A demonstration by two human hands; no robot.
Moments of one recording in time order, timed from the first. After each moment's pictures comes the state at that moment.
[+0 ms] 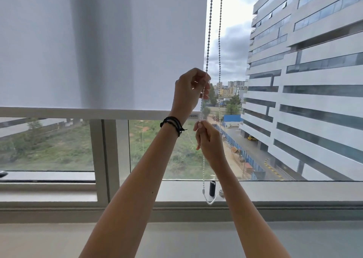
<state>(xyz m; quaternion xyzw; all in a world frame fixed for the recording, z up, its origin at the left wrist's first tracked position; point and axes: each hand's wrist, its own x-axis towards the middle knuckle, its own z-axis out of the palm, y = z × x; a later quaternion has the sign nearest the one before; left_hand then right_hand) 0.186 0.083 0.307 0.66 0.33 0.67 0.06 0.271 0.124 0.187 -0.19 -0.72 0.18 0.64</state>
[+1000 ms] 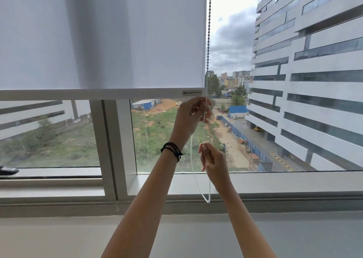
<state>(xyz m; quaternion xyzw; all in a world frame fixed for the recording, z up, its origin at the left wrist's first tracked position) 0.178 0.099 0.233 0.67 0.33 0.65 0.16 0.277 0.119 0.112 -0.22 -0.72 0.24 0.61</state>
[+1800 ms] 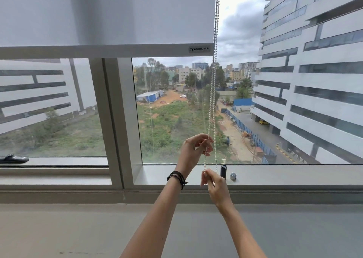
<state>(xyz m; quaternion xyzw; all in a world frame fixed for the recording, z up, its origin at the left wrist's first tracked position) 0.166 0.119 0.108 0.64 0.41 0.61 0.23 0.276 0.137 0.003 -0.35 -0.75 0.27 0.50</state>
